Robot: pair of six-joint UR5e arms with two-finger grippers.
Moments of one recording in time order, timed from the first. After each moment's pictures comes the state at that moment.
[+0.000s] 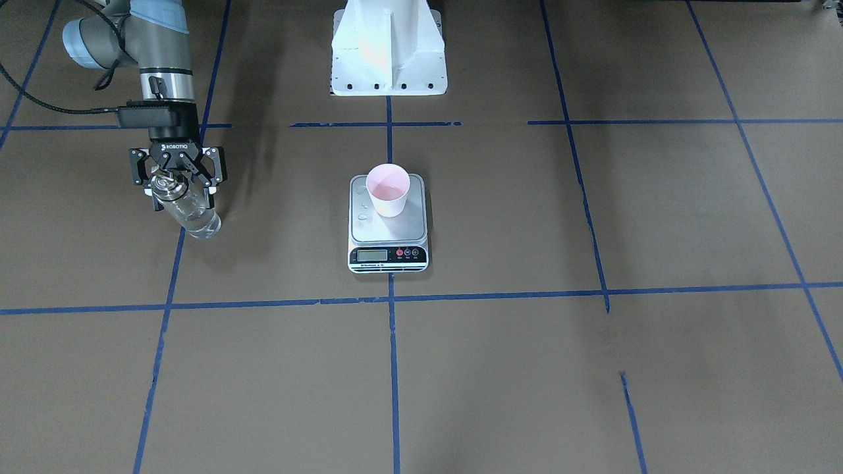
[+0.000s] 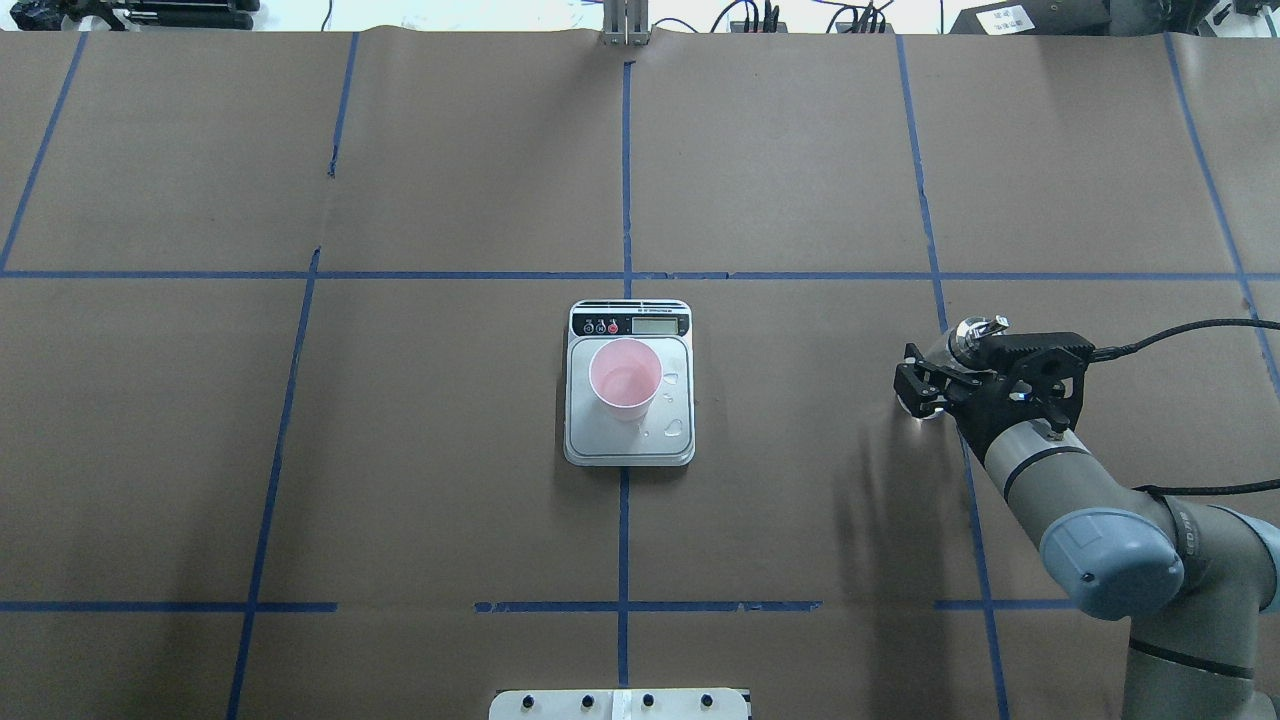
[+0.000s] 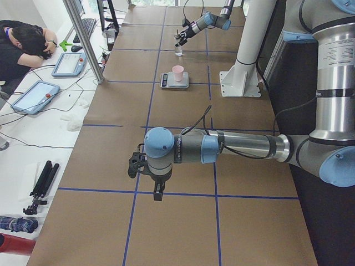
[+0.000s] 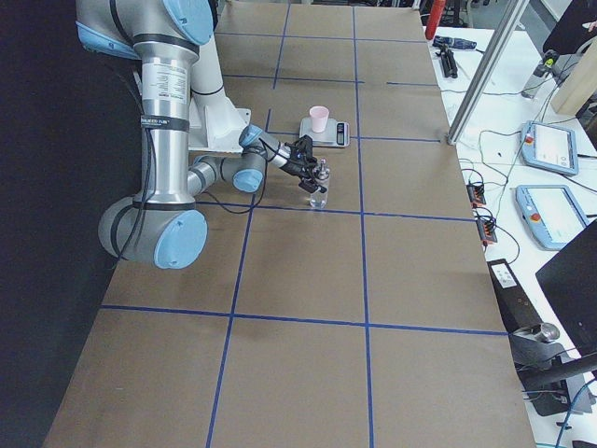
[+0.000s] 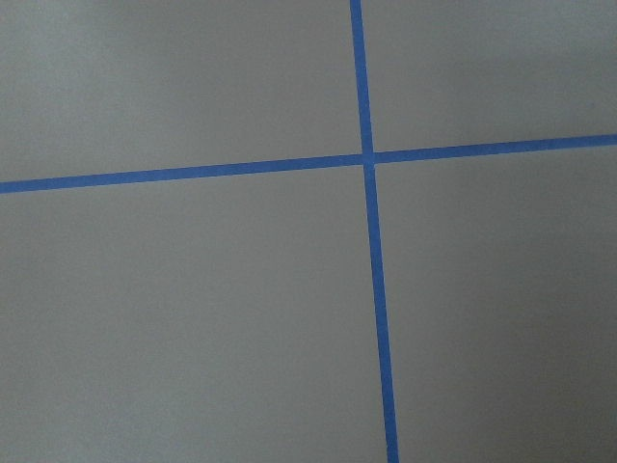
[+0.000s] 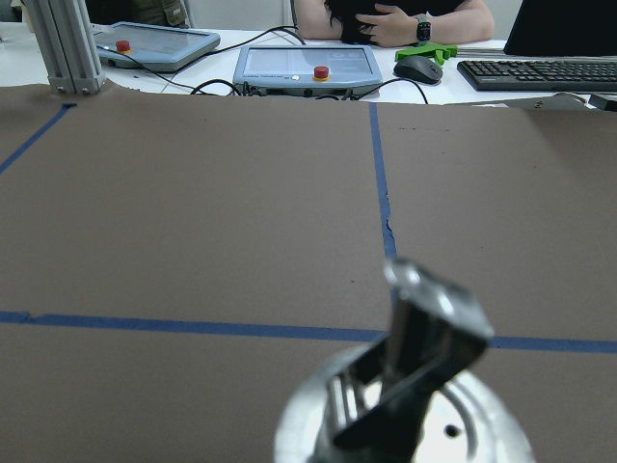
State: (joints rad) left arm -1.67 -1.48 -1.74 -1.49 -2.36 0.15; right arm 0.31 -1.63 1.94 -0.91 0.90 1.25
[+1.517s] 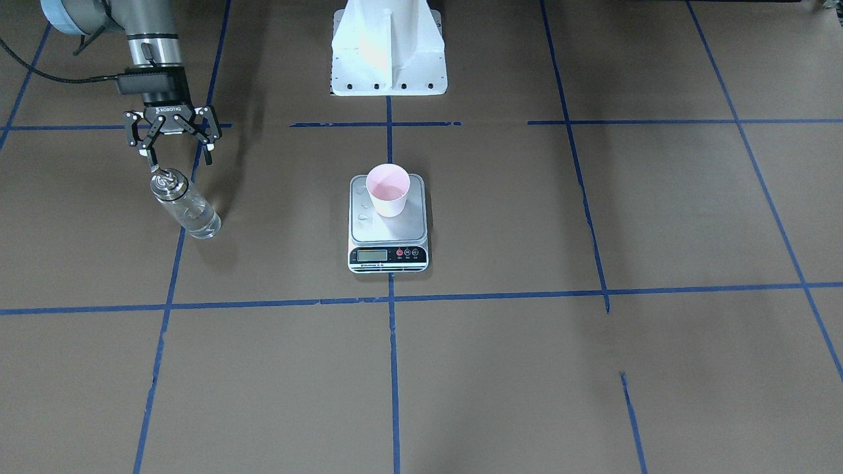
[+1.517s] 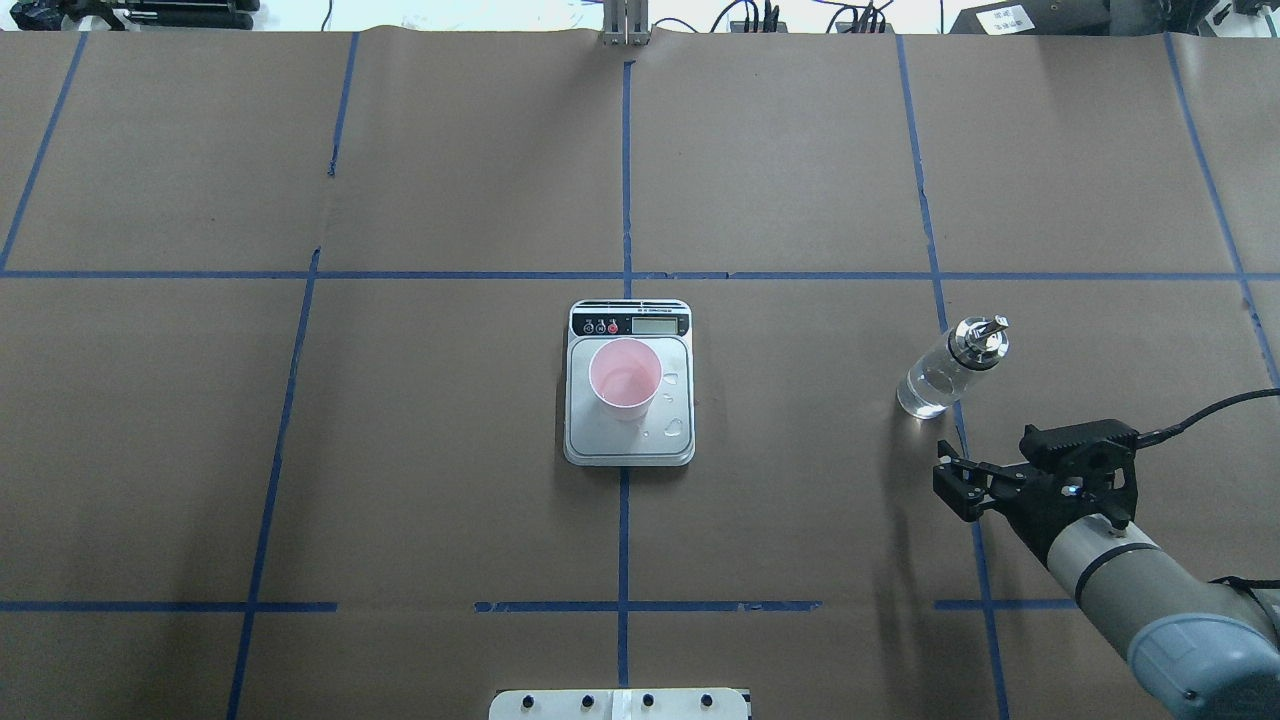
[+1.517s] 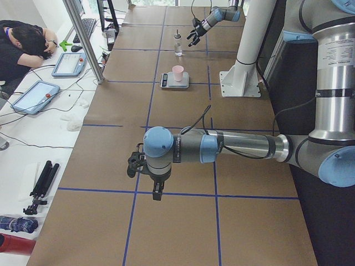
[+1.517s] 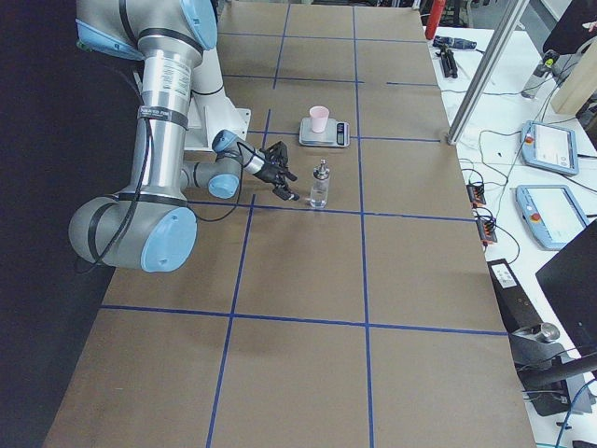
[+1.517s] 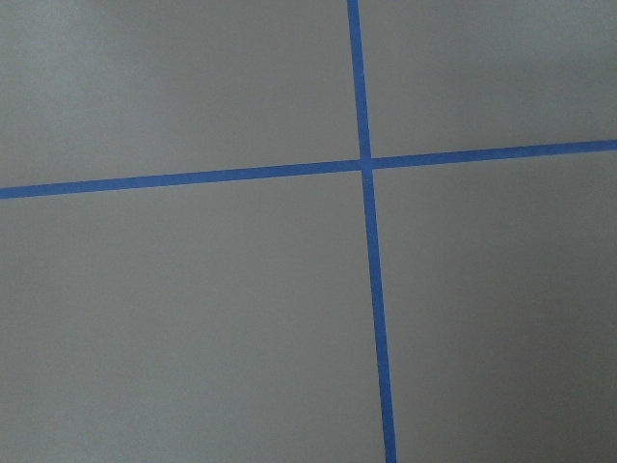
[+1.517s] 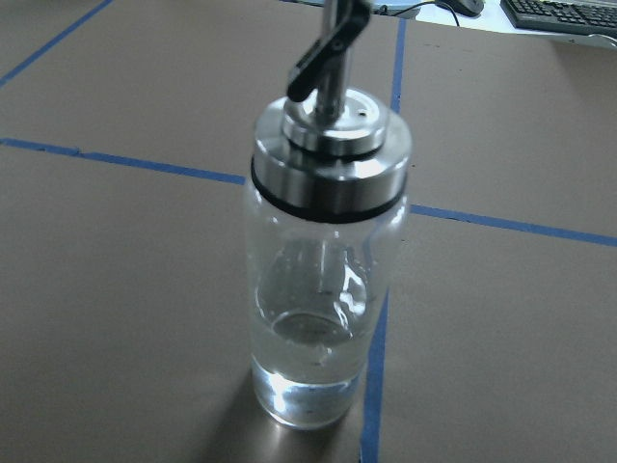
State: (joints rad) left arm -1.67 -1.49 -1.74 -1.49 -2.37 0.15; right arm 0.13 -1.86 2.08 -0.89 0.90 1.25
